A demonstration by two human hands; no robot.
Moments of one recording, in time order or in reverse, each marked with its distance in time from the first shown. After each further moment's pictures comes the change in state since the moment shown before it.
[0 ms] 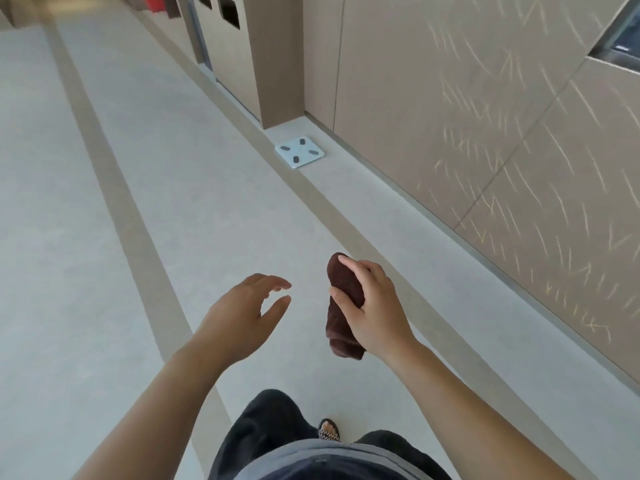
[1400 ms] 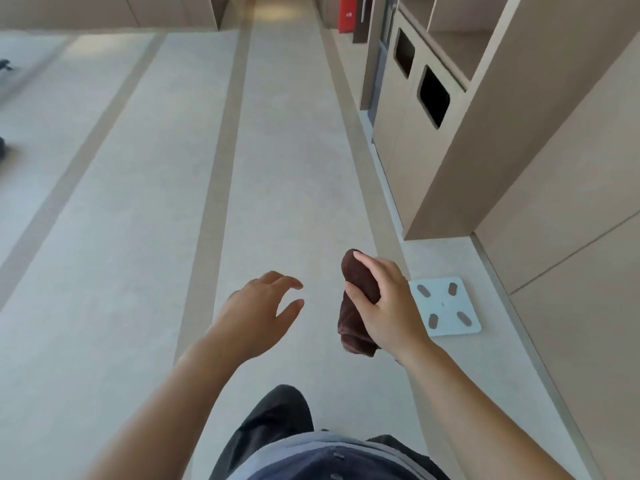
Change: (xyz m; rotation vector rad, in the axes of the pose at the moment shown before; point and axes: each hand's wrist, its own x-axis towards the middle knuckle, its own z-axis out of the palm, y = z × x) left_hand 0.831 -0.392 -0.442 0.121 0.168 -0.400; right_hand 1.054 -0.165 0.346 0.116 -0.366 -0.291
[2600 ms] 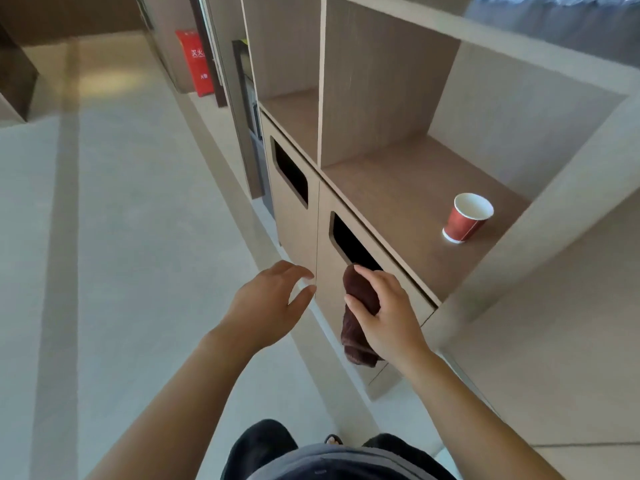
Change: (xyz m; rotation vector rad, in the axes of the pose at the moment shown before) left_hand 0.925 0.135 -0.162 0.010 -0.049 0.438; right_hand 0.798 0.239 -0.179 -0.081 0.341 0.229
